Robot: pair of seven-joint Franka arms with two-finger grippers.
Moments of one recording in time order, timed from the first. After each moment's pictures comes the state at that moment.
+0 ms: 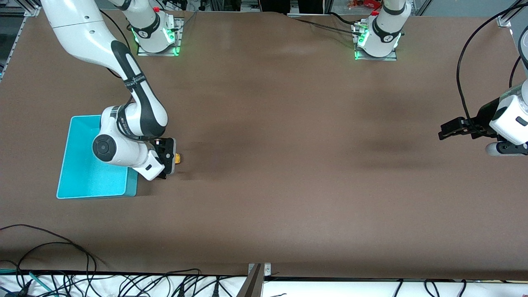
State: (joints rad) left arm 0.15 0.19 -0.14 -1.54 -0.03 1.68 -0.05; right arm 0.19 0.60 0.02 -1.78 0.17 2.25 -1.46
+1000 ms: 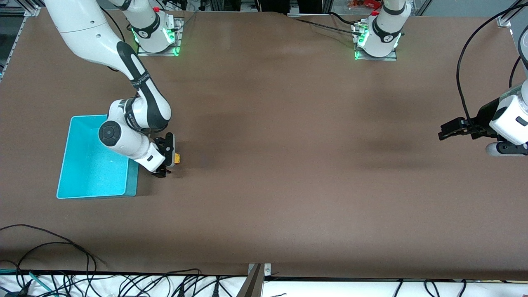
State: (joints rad) left arm 0.15 0.19 -0.14 -1.54 -0.03 1.68 -0.05; right arm 0.19 0.58 0.02 -1.95 0.17 2.53 -1.58
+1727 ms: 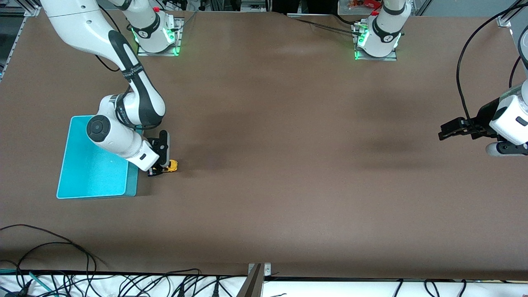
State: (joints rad) left arm 0.15 0.19 -0.14 -1.54 -0.03 1.68 -0.05; right arm 0.19 0.51 0.01 -1.93 0.17 2.49 -1.62
